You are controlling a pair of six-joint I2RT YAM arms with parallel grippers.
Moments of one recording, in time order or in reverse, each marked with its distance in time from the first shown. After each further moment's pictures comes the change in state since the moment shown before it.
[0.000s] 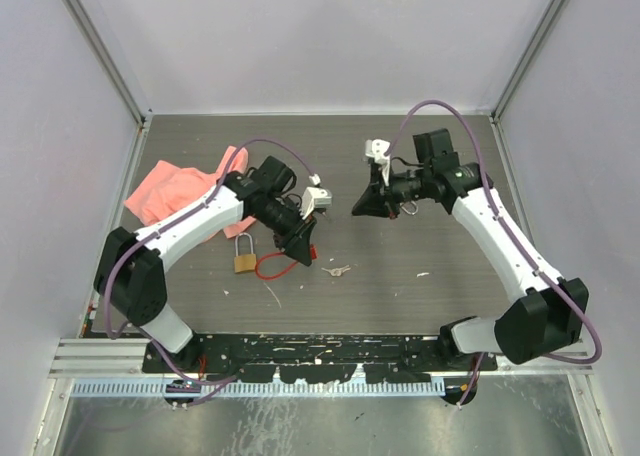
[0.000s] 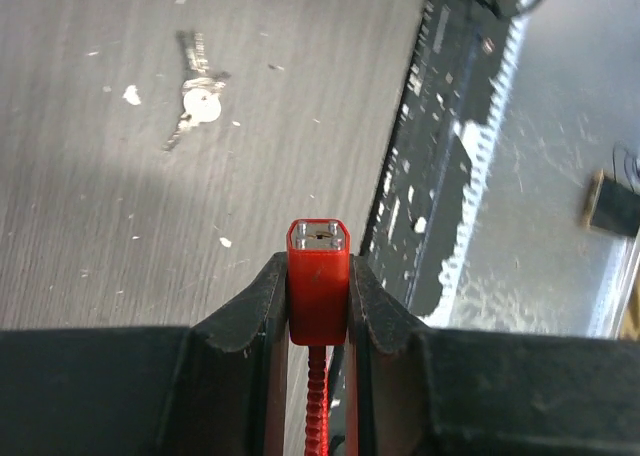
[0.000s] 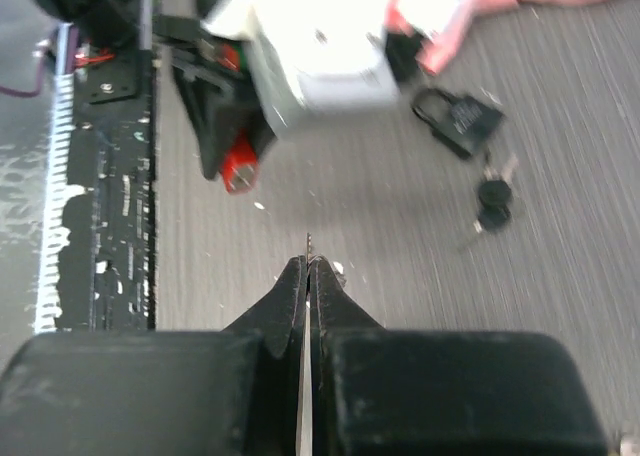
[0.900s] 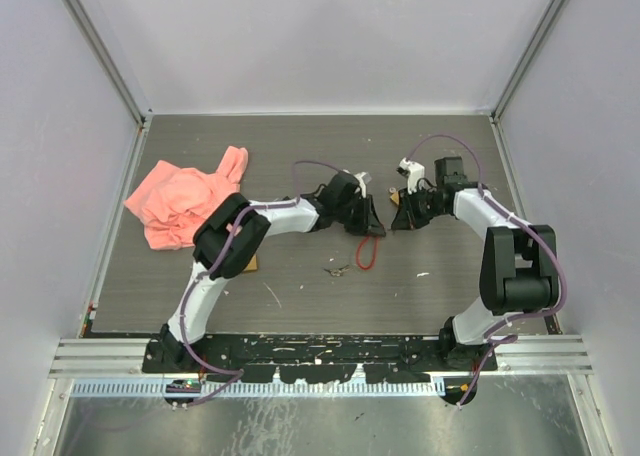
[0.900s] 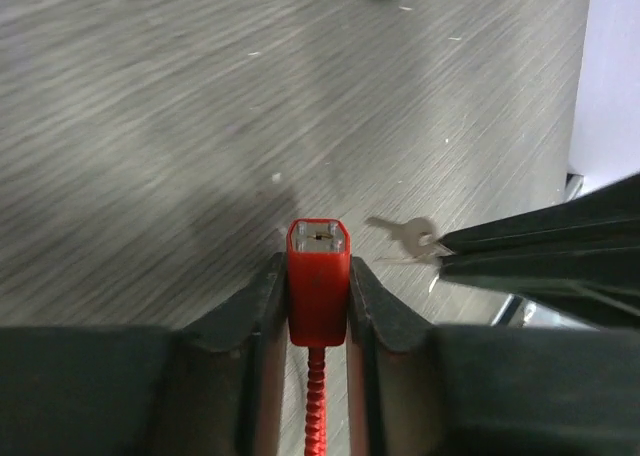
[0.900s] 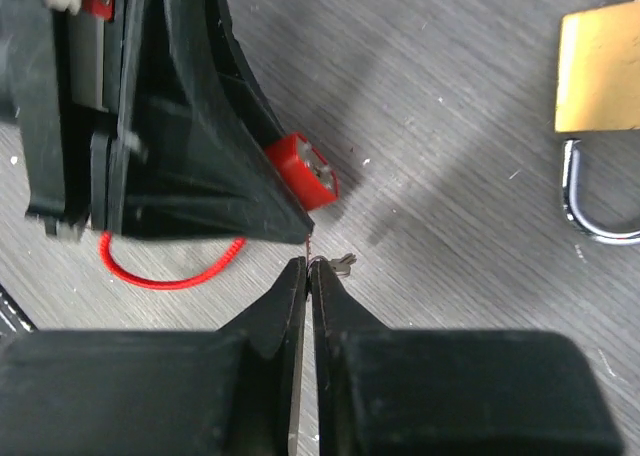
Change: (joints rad) left arm -0.157 0.614 0.193 0.925 -0.395 -1.133; right arm -0.321 0.246 -0.320 0.303 0.360 0.351
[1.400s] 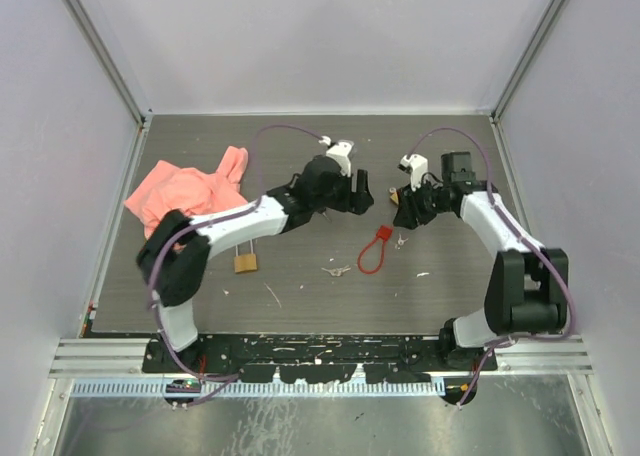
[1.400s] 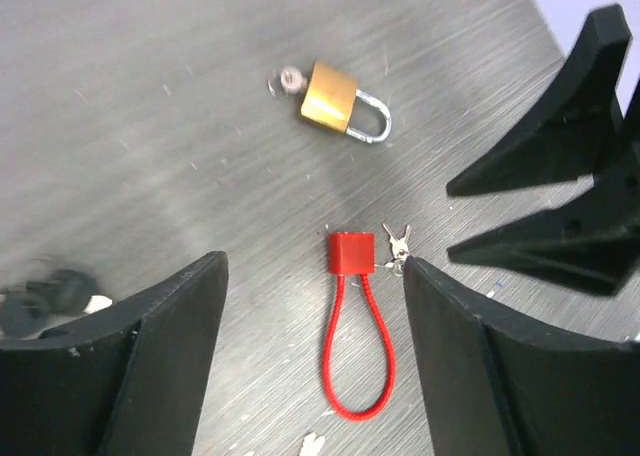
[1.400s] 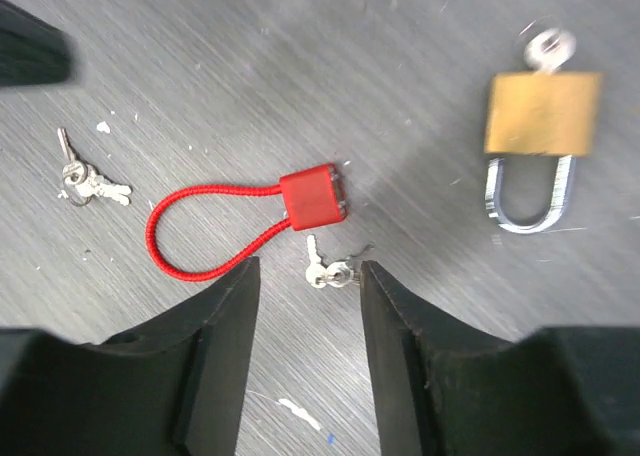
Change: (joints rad) left arm -0.032 -0.338 -0.139 0.011 -0.386 0.310; right arm -0.003 -0.087 0.028 -0.089 0.037 -0.137
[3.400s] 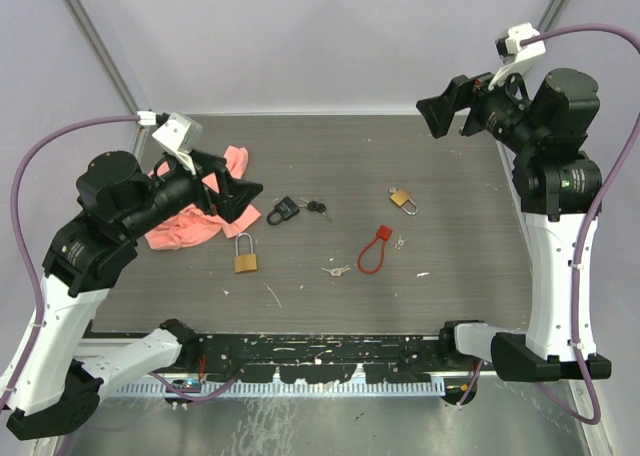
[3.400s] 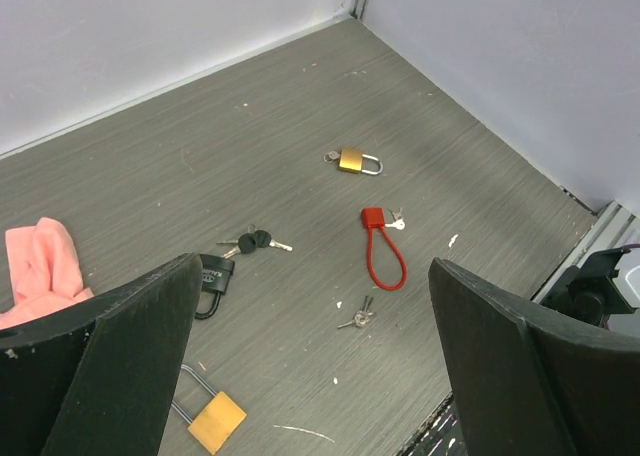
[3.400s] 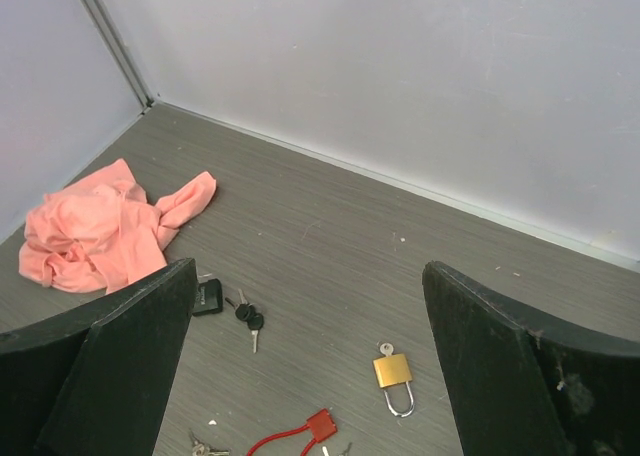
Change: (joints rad) left arm 0.254 -0.962 0.157 -0.758 0.157 0.359; right arm 0.000 -0.268 0.848 -0.119 0.146 0.488
